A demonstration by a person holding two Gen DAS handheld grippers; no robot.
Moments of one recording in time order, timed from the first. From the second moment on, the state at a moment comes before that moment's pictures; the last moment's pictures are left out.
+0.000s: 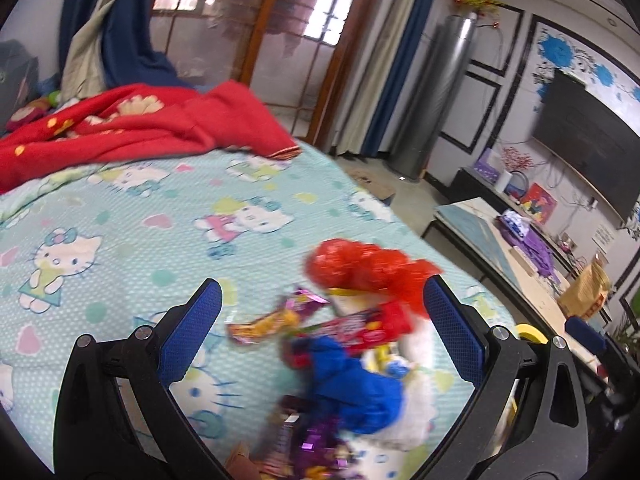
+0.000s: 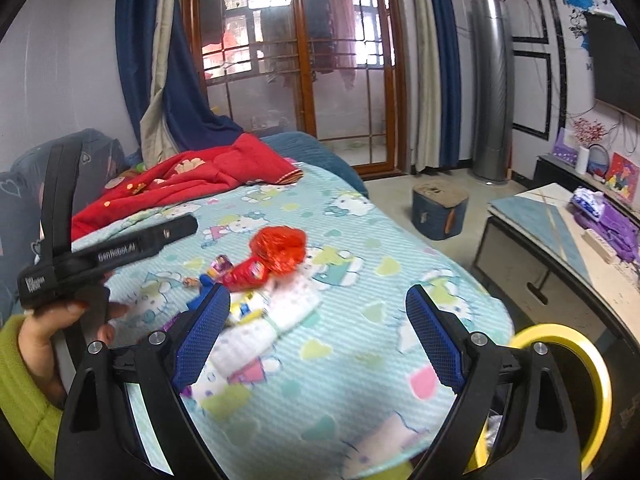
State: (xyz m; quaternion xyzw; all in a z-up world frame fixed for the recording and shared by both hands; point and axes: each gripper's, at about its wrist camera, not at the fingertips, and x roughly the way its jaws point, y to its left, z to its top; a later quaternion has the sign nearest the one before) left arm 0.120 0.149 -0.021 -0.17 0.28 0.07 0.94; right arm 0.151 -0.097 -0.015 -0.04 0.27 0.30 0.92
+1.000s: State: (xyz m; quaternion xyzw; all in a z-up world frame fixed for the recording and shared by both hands) left arm 0.146 0.198 -0.090 -0.23 0.39 0.01 0.89; right arm 0.239 -0.020 -0.061 -0.02 0.37 0.30 0.88
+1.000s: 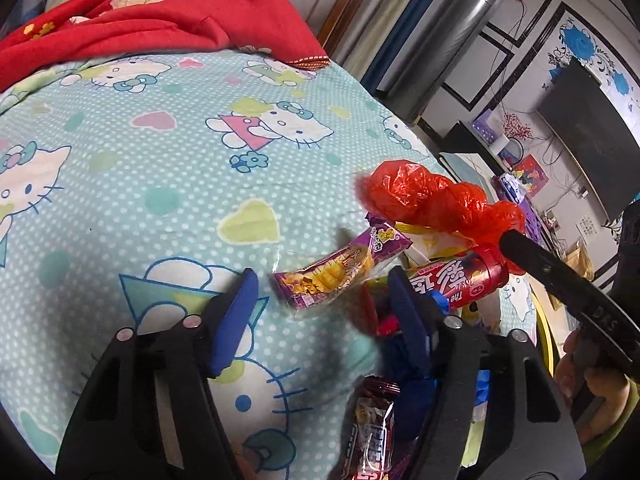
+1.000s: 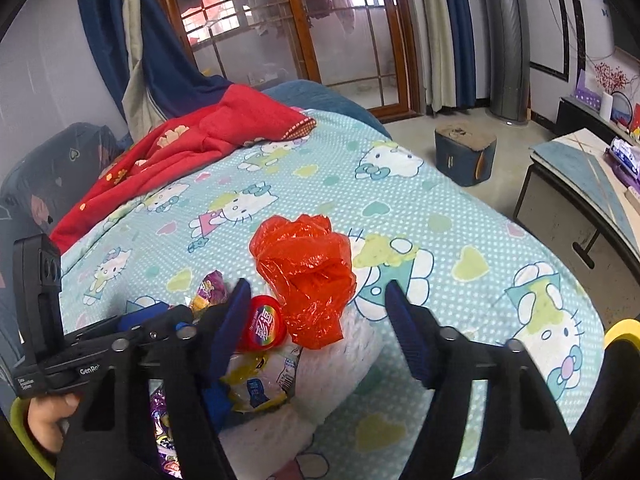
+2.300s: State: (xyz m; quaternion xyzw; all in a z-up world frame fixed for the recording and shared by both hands) left arm 0.116 0.180 -0.021 -0.22 0.26 0.00 0.94; right arm 0.192 -0.083 -0.017 0.01 0.27 0.27 0.93
